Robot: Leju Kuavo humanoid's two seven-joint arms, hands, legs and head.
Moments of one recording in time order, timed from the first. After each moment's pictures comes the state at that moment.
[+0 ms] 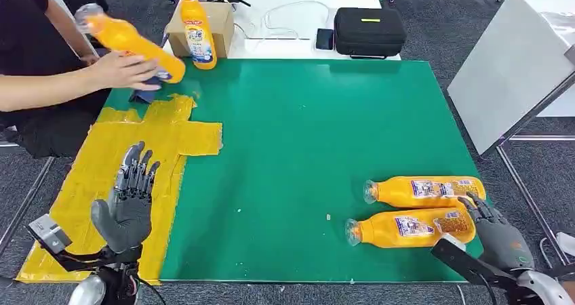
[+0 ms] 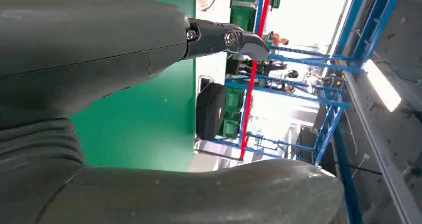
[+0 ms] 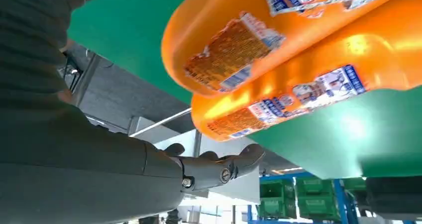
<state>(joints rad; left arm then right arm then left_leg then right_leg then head) 0.14 -0.09 -0.02 -1.73 0.26 -0.25 -0.43 0.23 -0.41 -0.15 -1.67 0.80 0.11 -0.07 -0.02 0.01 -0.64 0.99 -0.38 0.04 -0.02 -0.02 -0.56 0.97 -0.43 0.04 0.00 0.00</state>
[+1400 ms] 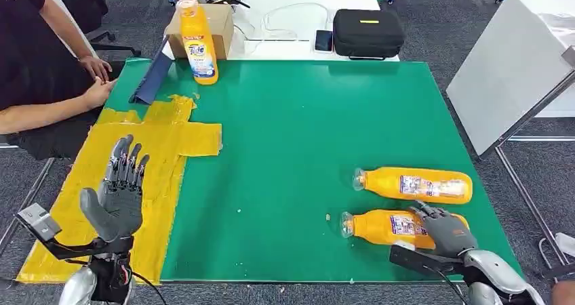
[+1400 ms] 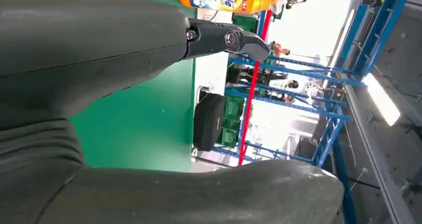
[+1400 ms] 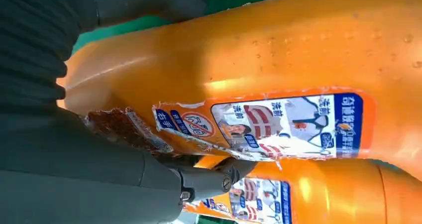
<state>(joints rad) 0.09 -0.09 0.03 -1.70 0.30 -0.25 -0.38 0.03 -0.55 0.30 -1.39 0.82 0.15 -0.01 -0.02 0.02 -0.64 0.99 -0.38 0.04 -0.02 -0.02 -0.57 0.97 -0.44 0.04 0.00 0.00</state>
